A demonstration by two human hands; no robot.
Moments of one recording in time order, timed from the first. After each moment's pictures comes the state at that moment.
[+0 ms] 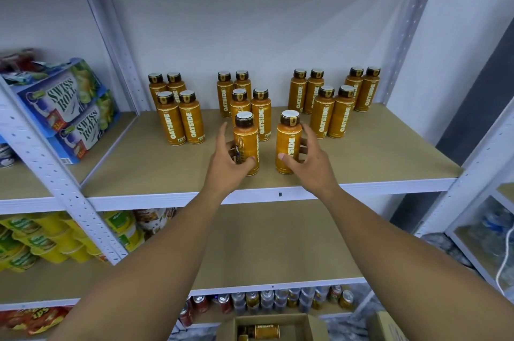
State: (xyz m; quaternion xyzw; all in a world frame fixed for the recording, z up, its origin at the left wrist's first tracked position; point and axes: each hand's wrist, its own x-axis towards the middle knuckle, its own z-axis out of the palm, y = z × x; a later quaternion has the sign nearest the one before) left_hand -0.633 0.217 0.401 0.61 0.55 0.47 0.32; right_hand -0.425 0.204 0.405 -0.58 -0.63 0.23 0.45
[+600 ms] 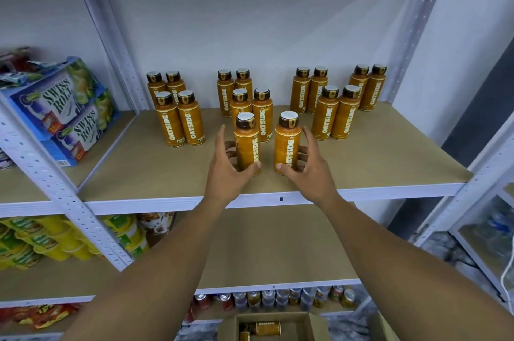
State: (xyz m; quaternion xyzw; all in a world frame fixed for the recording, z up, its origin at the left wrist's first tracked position) left_hand -0.629 0.219 0.395 0.60 0.59 0.46 0.28; right_hand -0.424 0.217 0.387 -0.60 -0.63 0.26 0.43
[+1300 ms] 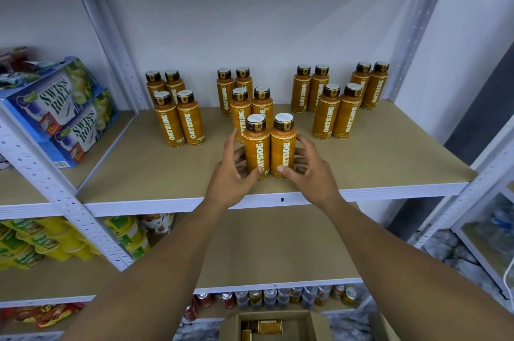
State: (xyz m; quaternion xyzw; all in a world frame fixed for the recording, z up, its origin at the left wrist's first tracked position) left_hand -0.630 0.215 0.393 0.66 0.53 0.43 0.33; right_hand -0.420 0.216 0.382 -0.56 -0.65 0.26 0.44
